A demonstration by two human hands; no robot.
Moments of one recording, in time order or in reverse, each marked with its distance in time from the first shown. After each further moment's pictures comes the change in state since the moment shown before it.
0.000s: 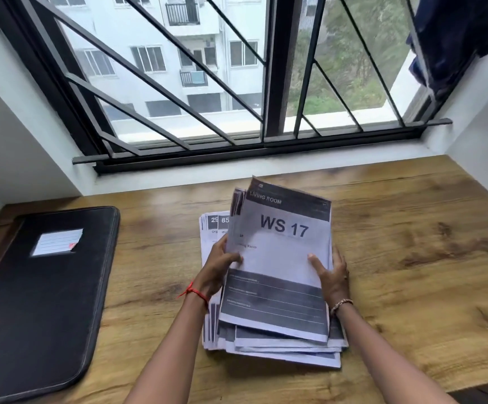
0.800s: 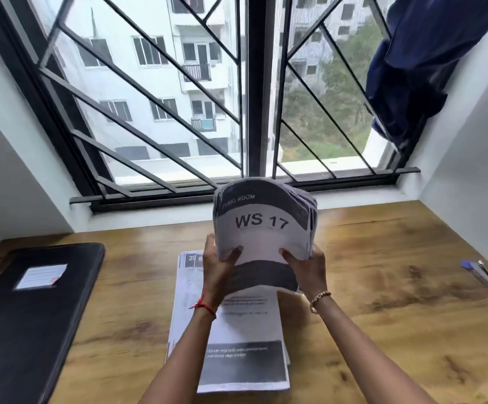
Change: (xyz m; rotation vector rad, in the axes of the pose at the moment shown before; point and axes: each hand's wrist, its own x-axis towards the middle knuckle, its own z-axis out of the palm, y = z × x) left_hand 0.015 0.052 0.089 0.059 0.351 0.457; right_hand 0.037 -0.099 -0.047 0.185 0.009 -0.348
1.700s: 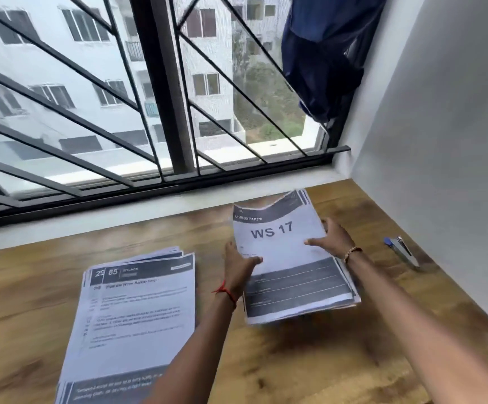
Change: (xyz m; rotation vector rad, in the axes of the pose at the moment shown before) left_hand 0.011 -0.098 0.204 0.223 -0.231 -0.312; right_hand 0.130 0.095 -0.207 -0.414 -0.208 0.321
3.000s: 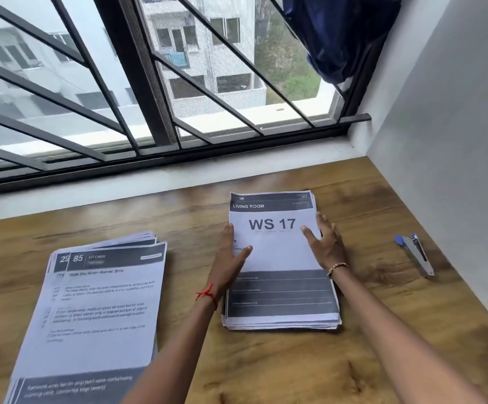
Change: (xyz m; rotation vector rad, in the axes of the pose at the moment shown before) left_hand 0.019 -0.016 0.036 0.357 -0.066 0.059; right_hand 0.061 0.076 0.039 -0.063 0.068 -0.027
